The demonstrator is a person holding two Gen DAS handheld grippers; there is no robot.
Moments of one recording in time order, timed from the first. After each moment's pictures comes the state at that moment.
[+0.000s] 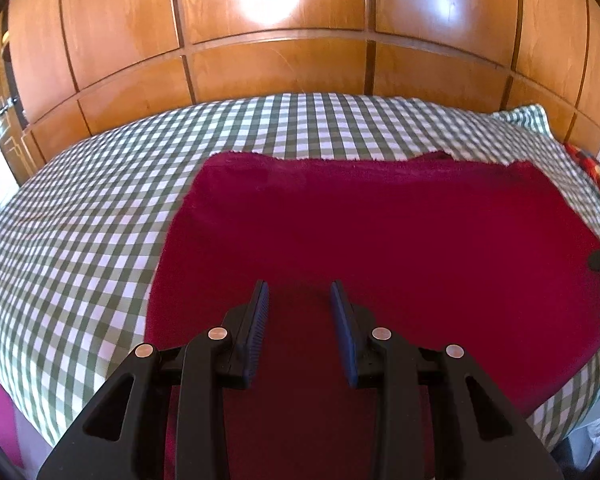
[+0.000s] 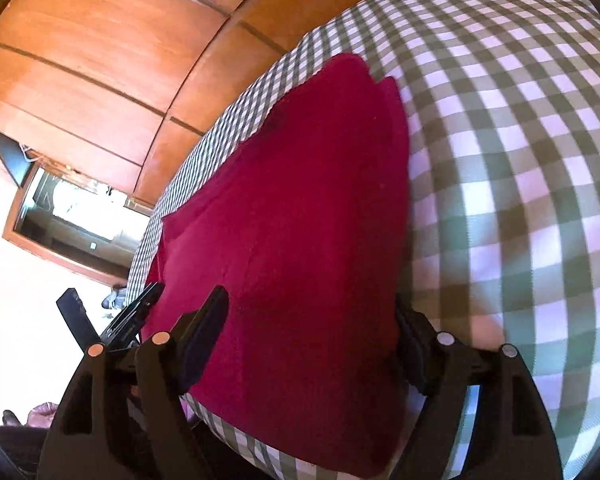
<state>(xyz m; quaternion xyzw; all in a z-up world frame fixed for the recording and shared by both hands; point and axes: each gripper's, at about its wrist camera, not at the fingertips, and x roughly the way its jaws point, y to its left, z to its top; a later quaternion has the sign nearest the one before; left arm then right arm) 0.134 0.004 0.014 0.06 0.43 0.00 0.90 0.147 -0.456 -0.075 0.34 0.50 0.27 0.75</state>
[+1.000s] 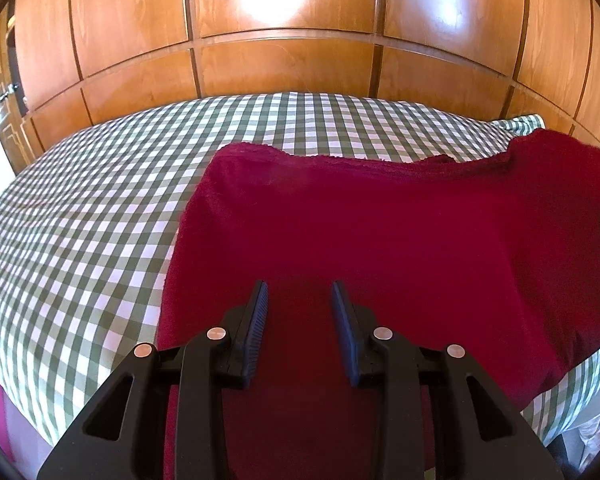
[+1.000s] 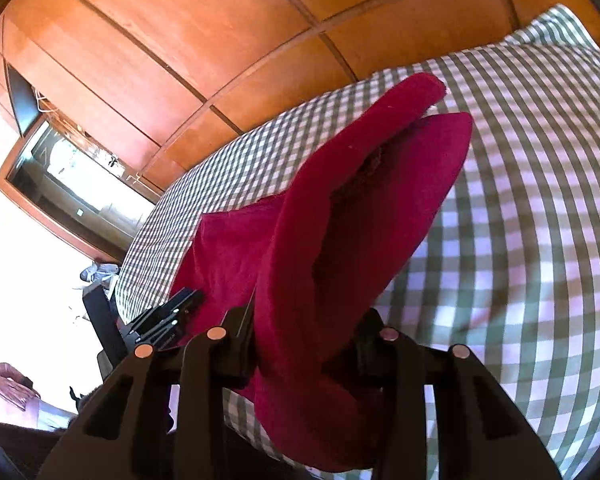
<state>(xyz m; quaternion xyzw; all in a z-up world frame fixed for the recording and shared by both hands) 0.125 0.020 0.016 0.03 0.43 -0.01 0.90 0.163 -0.356 0.025 0.26 0.47 0.28 0.80</state>
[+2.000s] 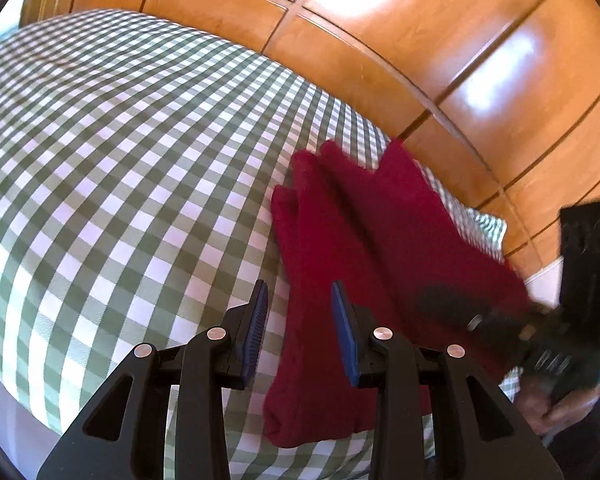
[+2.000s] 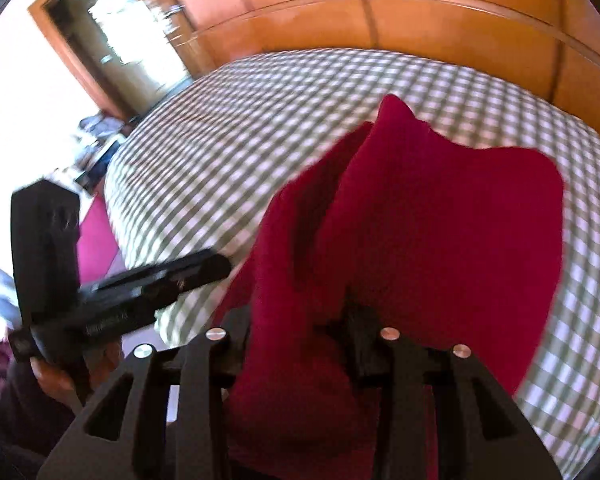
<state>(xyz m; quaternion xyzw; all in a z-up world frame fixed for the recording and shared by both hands) 0.097 0.154 0.033 -0.25 0.44 -0.05 0.86 0.168 -0.078 0.036 0.00 0.50 0.42 0.76</state>
